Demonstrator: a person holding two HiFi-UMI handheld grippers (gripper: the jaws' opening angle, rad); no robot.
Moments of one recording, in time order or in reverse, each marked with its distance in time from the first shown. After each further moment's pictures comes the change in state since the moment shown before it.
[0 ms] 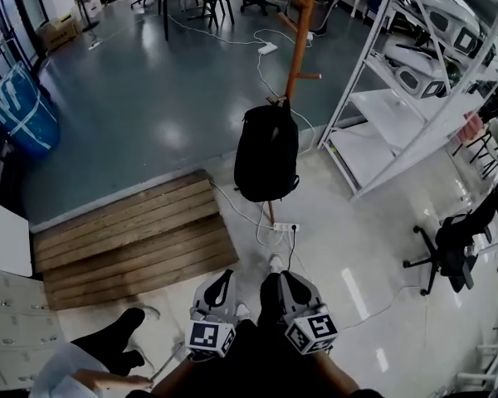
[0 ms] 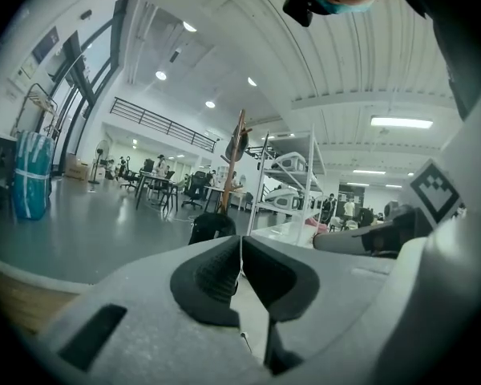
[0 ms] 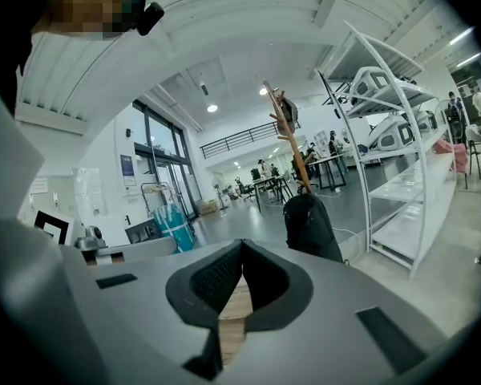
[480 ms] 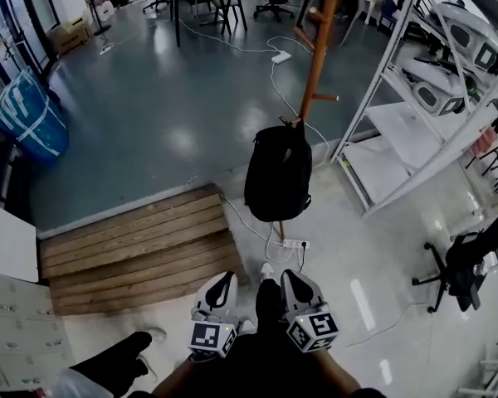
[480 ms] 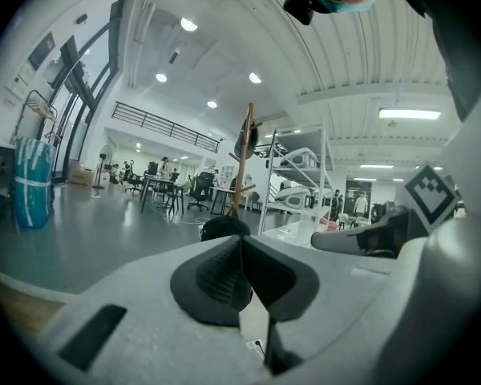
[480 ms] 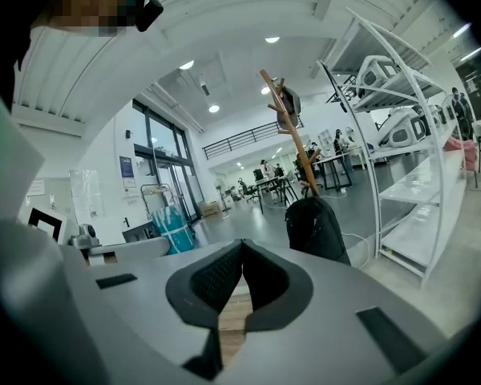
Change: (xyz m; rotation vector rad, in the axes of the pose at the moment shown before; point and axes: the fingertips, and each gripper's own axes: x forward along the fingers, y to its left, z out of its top) left arm 0.076 0.051 0.019 0.029 0.001 0.044; right arm 0.095 -0.033 0.029 -0.006 -0.007 0.039
